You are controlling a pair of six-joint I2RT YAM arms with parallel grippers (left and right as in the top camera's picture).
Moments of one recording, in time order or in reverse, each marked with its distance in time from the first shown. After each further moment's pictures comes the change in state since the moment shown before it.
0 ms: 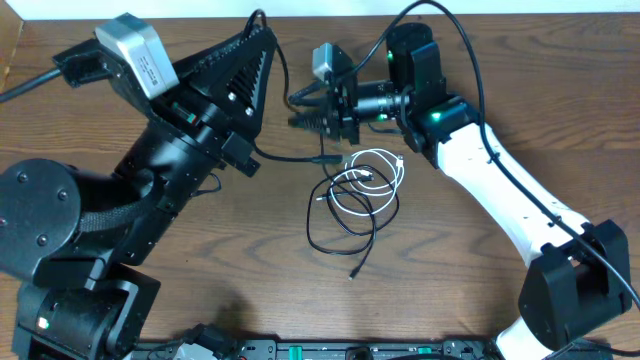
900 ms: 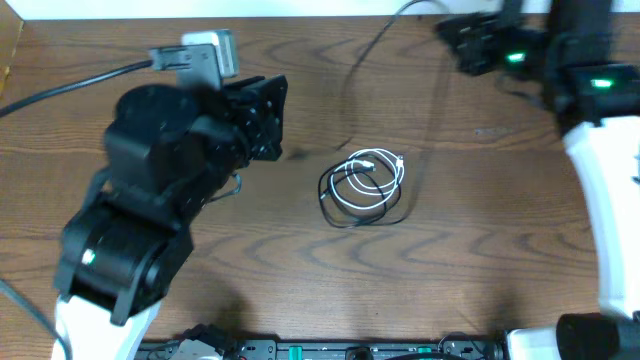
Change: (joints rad) left arm 0.000 0.131 0.000 -0.463 -0.209 0.000; right arm -0.432 -0.190 0.330 -0.688 0.429 0.272
